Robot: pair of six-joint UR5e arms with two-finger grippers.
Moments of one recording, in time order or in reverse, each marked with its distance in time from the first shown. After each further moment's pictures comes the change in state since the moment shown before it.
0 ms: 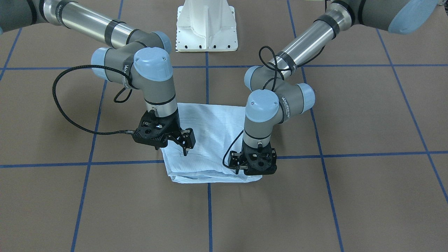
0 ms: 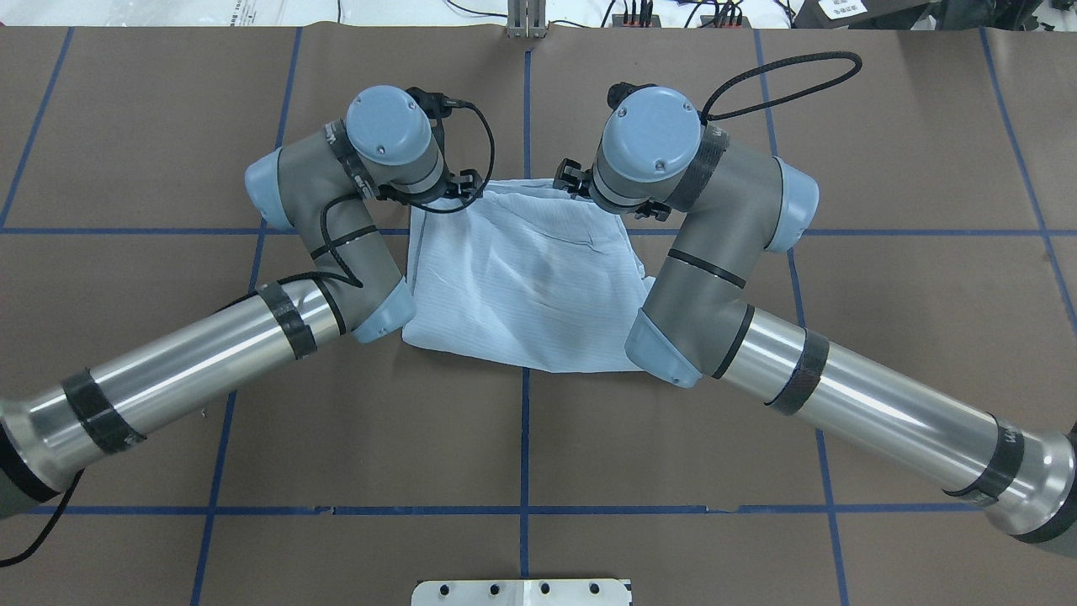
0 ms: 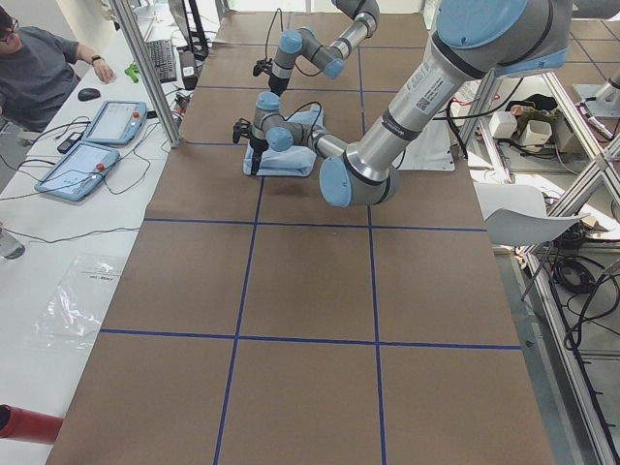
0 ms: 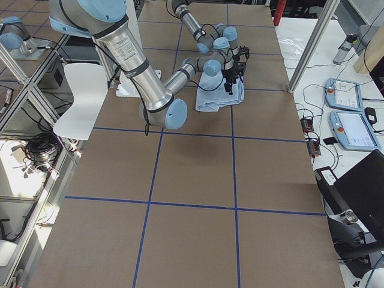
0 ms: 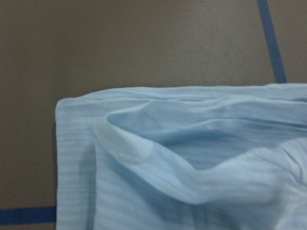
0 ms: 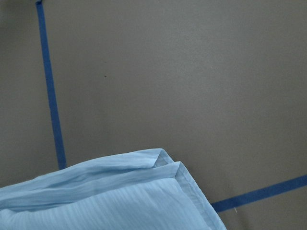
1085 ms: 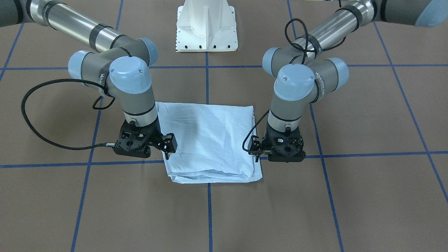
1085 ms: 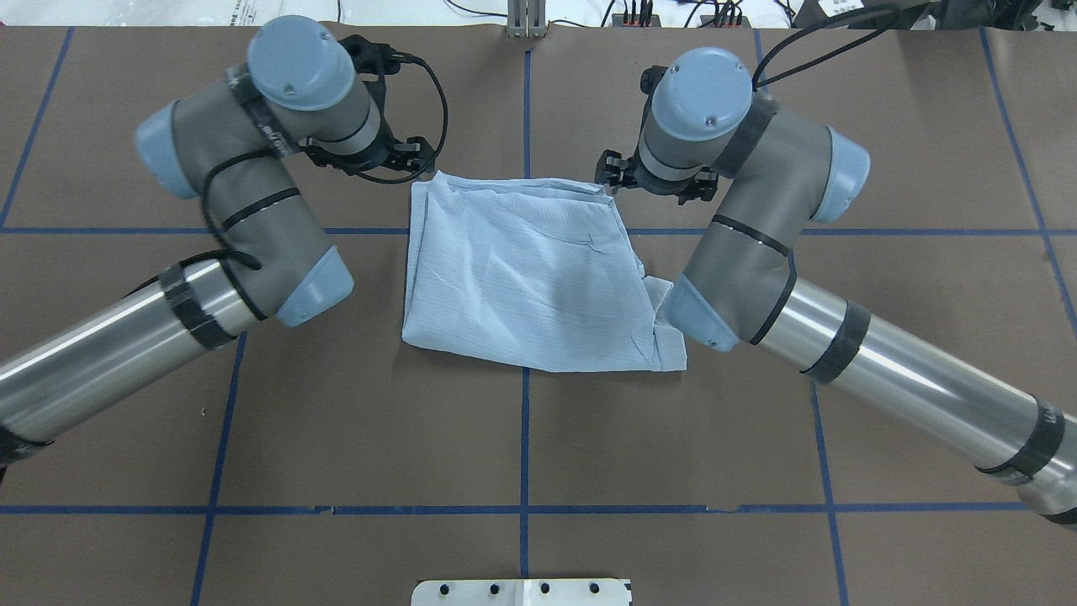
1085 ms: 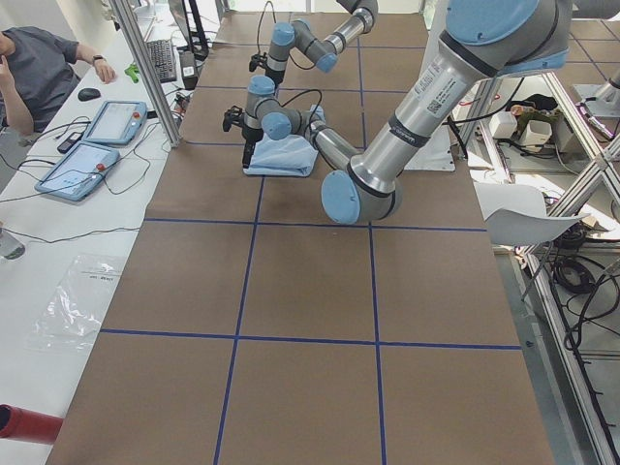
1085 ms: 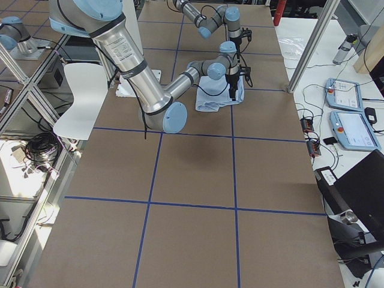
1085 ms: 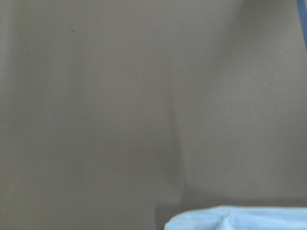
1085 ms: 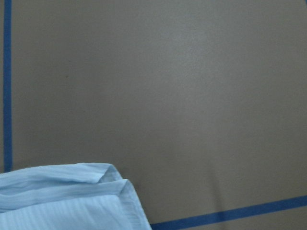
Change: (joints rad) left arm -0.069 0.201 -0.454 0.250 -0.084 0.150; right arm 0.097 -0.055 0.027 -0.069 0.128 -0.239
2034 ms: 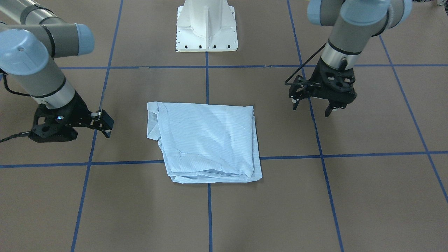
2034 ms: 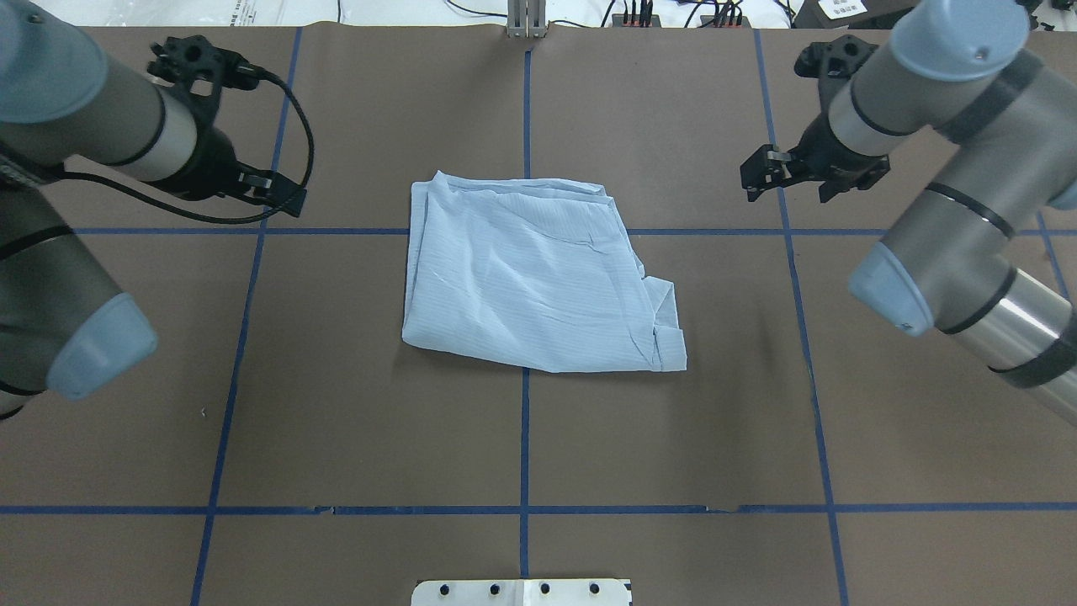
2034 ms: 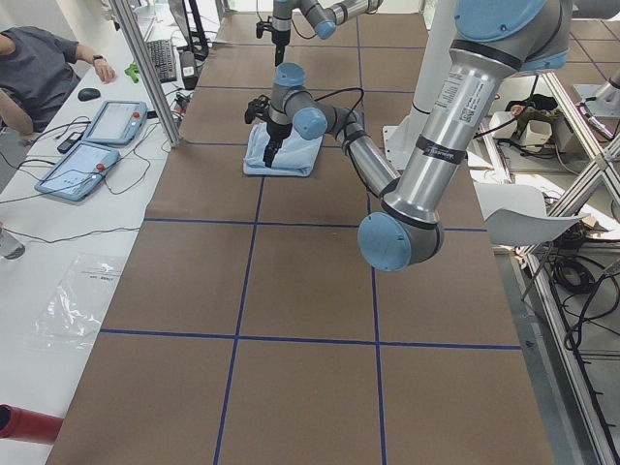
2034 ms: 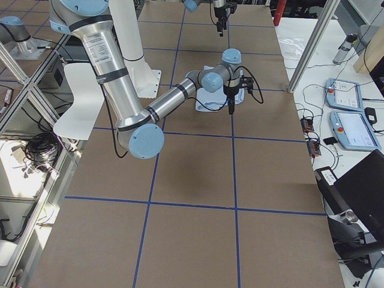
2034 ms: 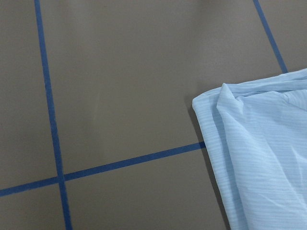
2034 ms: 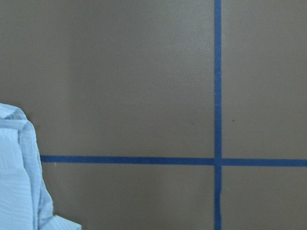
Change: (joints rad) left arm -0.122 0.342 -0.472 0.140 -0.141 0.328; right arm 0.194 -0.340 0.337 -0.071 0.276 -0.339
